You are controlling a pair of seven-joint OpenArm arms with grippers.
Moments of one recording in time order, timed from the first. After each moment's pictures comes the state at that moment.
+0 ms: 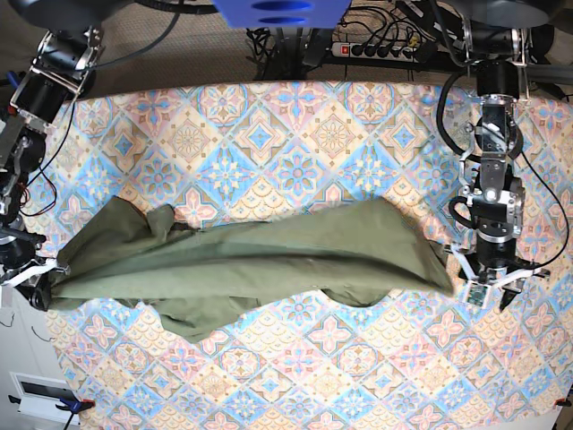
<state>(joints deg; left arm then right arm) -6.3 -24.3 -2.4 101.8 14.3 -6.8 37.4 13.1 28.3 27.8 86.3 32.2 25.3 -42.1</state>
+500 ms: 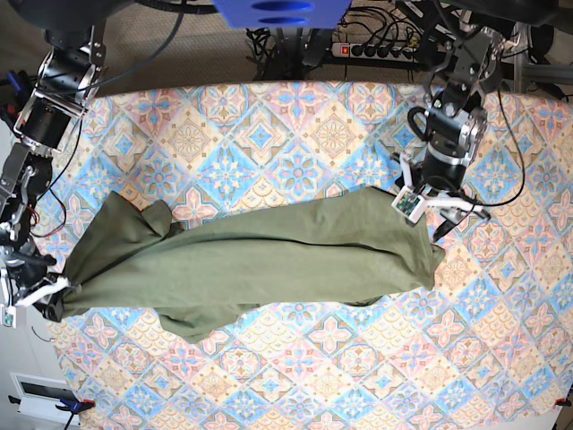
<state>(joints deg) 14.6 -29.0 10.4 117.0 16.6 -6.5 36.9 20.6 27.4 23.6 77.1 28.5 25.3 -41.7</state>
